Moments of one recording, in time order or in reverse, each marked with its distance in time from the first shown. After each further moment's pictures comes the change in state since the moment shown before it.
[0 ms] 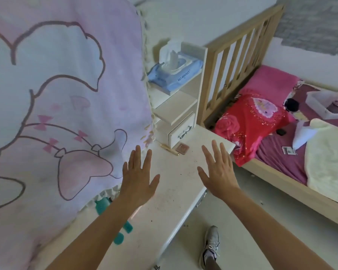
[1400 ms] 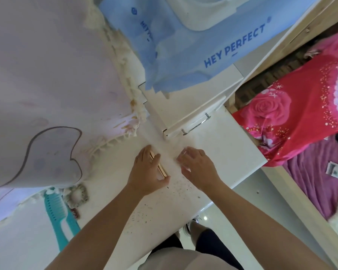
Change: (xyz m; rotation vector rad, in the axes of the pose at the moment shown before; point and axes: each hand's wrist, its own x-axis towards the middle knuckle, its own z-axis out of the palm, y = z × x) left_hand 0.183 0.000 0.223 -0.105 -0.283 -0.149; right_hand 0.203 0.082 0.199 0.151 -0.532 -0.328
